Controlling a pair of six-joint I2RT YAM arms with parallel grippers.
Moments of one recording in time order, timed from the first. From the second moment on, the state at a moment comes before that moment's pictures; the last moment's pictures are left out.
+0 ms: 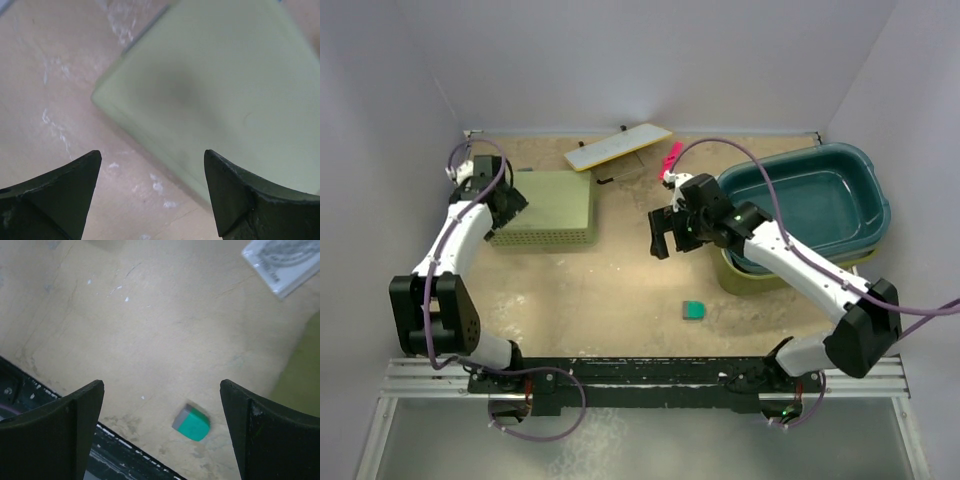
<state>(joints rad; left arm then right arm) 0.03 1.47 1.12 -0.68 -0.33 -0.75 0.68 1.42 1.21 -0.65 -0.09 0.30</state>
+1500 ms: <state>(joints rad) -0.30 1.74 1.24 -0.56 -0.31 -0.56 0.45 1.37 1.25 -0.75 0.31 0.24</state>
